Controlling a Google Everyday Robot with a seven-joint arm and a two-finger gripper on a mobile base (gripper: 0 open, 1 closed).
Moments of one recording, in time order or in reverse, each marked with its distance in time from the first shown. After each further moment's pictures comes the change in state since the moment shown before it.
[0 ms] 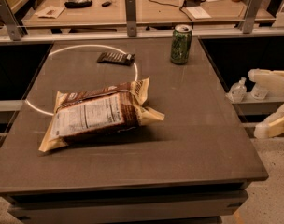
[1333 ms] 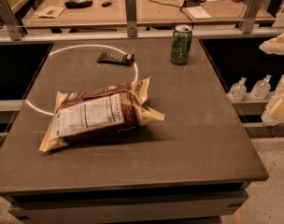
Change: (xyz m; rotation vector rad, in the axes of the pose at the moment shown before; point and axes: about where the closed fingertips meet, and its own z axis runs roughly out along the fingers) arm -0.028 -0.016 -0.022 0.141 0.765 -0.217
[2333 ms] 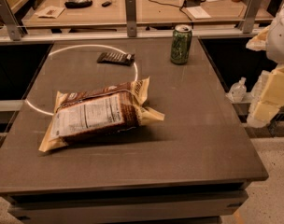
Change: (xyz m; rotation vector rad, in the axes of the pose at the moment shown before) arm -0.024 0.012 0.003 0.026 0.229 -0.058
